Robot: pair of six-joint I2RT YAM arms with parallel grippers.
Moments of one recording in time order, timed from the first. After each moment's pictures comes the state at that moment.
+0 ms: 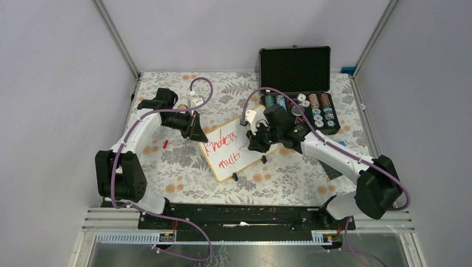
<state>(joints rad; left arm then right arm) -0.11 1.52 1.22 -0.99 0.98 0.48 0.70 1.42 1.04 -0.41 -0.41 -0.27</state>
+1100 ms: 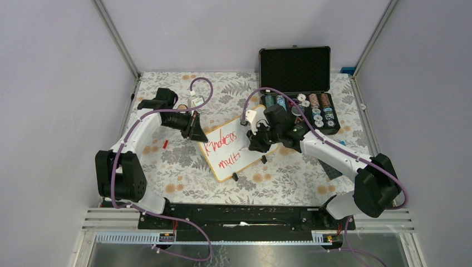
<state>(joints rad) -0.11 1.52 1.22 -0.99 0.98 0.48 0.69 1.44 1.04 -0.40 -0.41 -0.28</state>
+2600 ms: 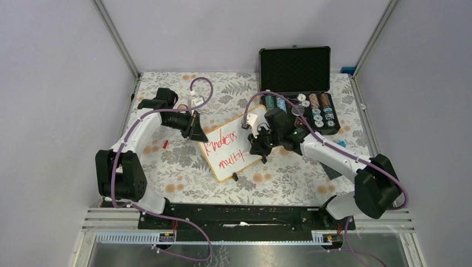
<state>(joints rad) -0.11 1.53 1.23 -0.99 0.98 0.48 0.69 1.43 0.99 -0.38 -0.44 -0.27</state>
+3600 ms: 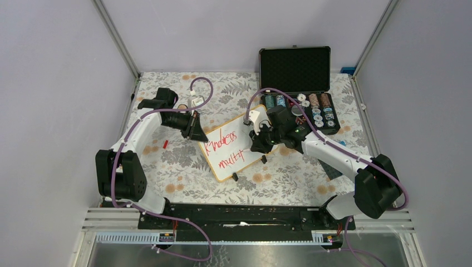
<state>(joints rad) -0.11 1.53 1.23 -0.99 0.98 0.48 0.66 1.43 1.00 -0.38 -0.44 -0.25</state>
